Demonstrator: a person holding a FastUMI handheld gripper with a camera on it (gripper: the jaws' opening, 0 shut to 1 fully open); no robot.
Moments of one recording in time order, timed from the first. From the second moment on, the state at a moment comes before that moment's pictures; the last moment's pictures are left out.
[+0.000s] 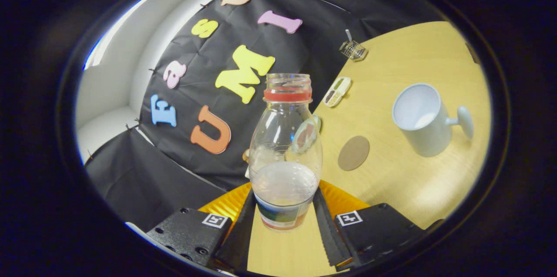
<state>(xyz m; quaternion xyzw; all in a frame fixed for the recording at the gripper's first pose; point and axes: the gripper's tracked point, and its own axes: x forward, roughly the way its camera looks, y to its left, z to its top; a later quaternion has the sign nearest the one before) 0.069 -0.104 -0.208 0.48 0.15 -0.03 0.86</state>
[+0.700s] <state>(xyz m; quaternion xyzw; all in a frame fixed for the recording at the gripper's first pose) 0.077 -0.099 -0.212 0.64 0.14 -0.02 0.76</state>
